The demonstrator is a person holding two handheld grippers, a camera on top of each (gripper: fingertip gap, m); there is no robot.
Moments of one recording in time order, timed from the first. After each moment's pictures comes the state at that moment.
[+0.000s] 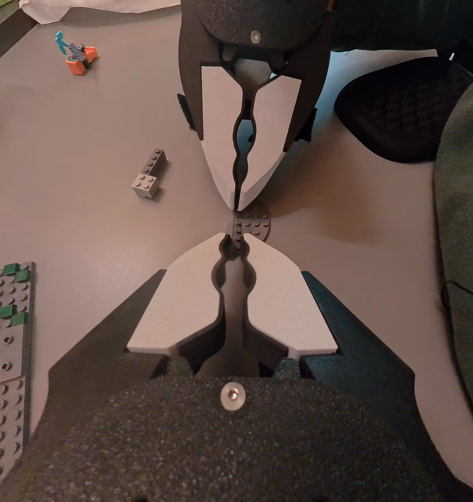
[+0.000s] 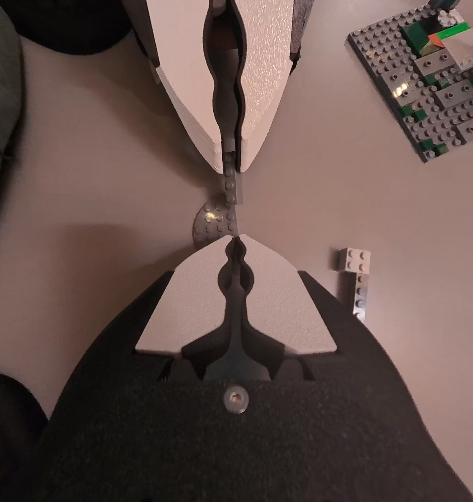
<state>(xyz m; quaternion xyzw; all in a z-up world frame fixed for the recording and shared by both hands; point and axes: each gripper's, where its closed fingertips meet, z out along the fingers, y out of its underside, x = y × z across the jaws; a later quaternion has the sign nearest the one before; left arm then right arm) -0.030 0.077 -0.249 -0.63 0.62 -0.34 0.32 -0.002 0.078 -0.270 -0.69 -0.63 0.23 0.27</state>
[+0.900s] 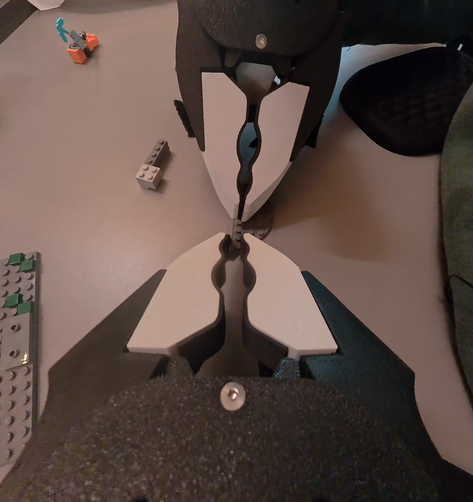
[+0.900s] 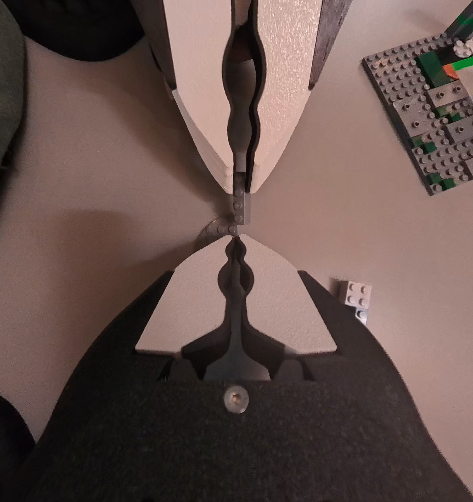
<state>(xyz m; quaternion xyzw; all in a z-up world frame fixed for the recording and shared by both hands) -0.035 0.079 -0.252 -0.64 0.62 -0.33 0.31 -0.020 0.078 -0.271 -0.67 -0.65 0.23 0.27</state>
